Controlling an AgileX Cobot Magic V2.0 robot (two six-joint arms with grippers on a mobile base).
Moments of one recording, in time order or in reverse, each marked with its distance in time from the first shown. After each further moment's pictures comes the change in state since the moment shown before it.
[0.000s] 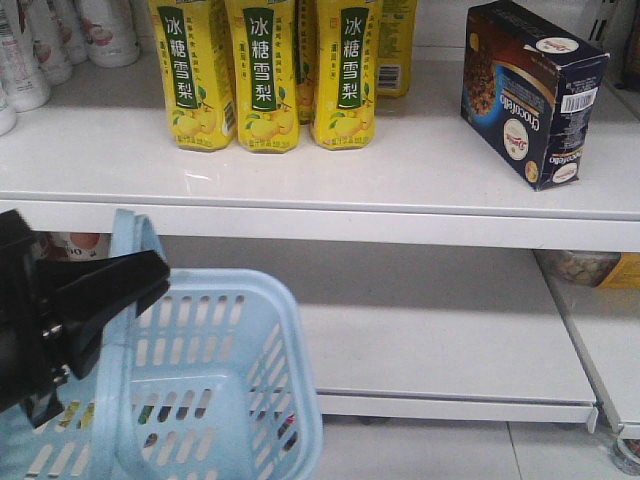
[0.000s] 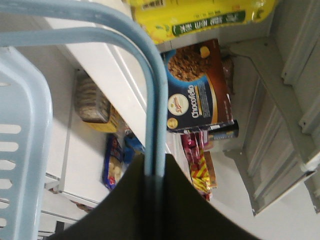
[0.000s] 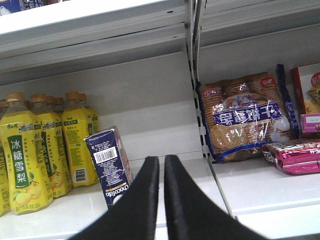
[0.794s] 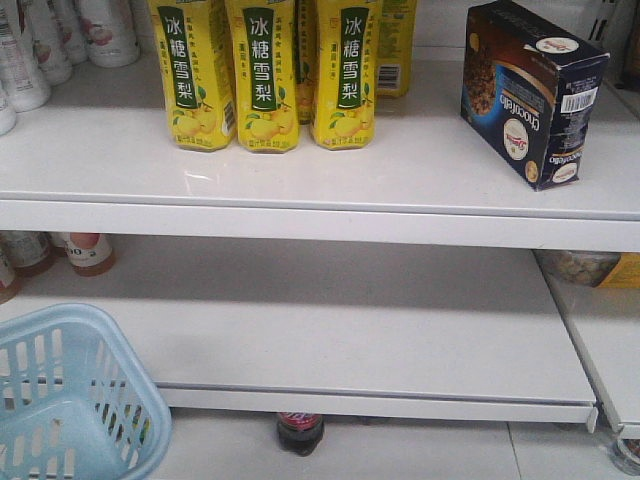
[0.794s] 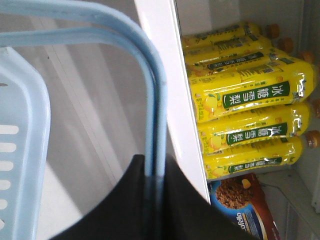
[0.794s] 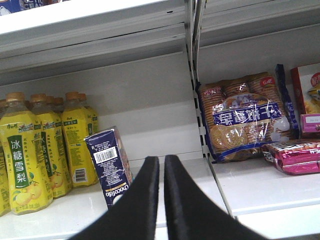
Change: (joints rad) left arm 0.559 -0.420 0.368 0.057 0.082 0.004; right arm 0.000 0.000 0.000 0.000 0.000 0.000
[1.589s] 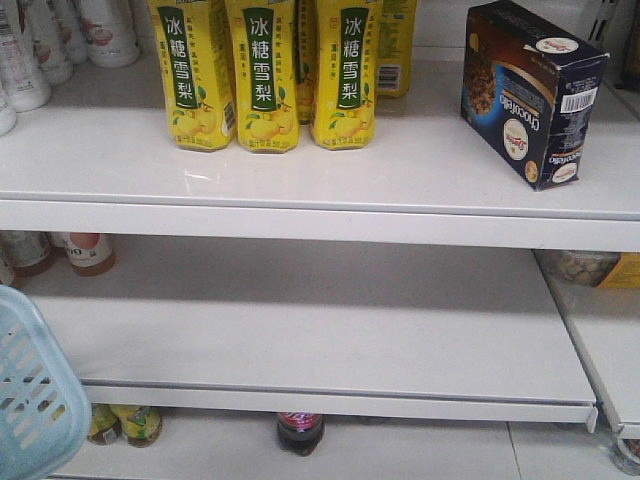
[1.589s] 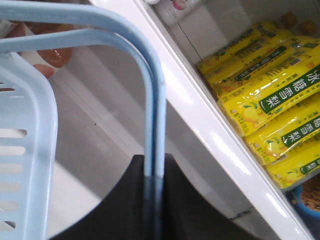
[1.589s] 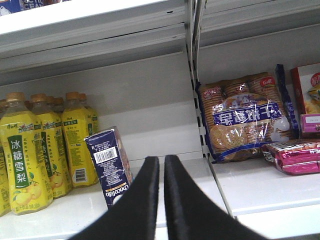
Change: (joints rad) left arm 0.009 -0.007 0.002 0.178 -0.124 0.255; right arm 0.000 0.000 0.000 0.000 0.000 0.000
